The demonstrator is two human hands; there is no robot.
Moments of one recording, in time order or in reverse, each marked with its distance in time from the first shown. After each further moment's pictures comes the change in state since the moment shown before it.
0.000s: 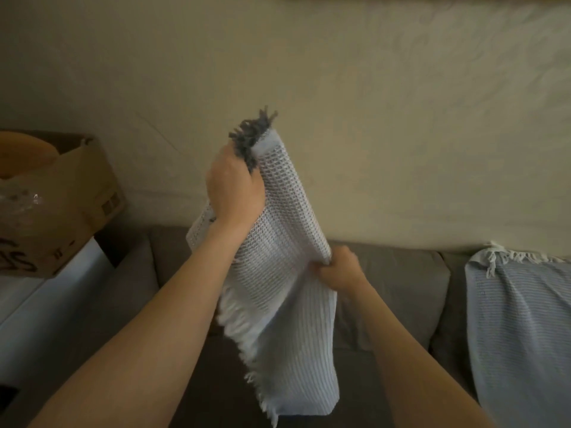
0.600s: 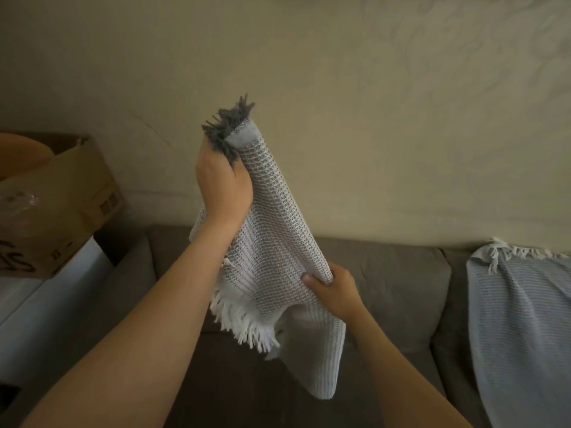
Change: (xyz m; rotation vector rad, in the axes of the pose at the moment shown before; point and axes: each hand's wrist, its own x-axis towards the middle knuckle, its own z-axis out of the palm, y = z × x) left_hand 0.006 -0.002 0.008 -0.154 0.123 0.002; right_hand -0.024 0.043 0.034 0.295 0.000 -0.015
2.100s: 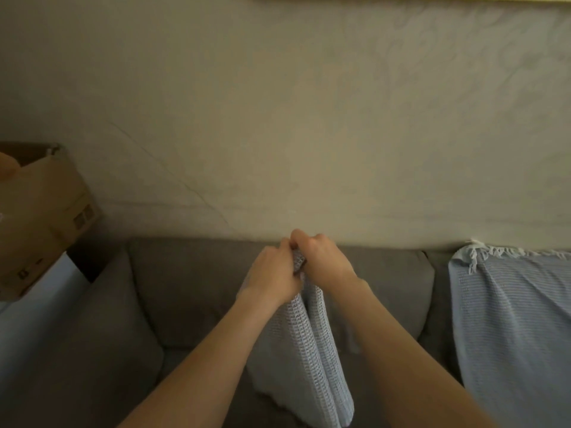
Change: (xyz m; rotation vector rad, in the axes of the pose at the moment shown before) left_hand -0.127 -0.008 0.039 0.420 -1.018 -0.081; right_hand 0.033 -0.095 -0.035 -0.649 -0.037 -0.432
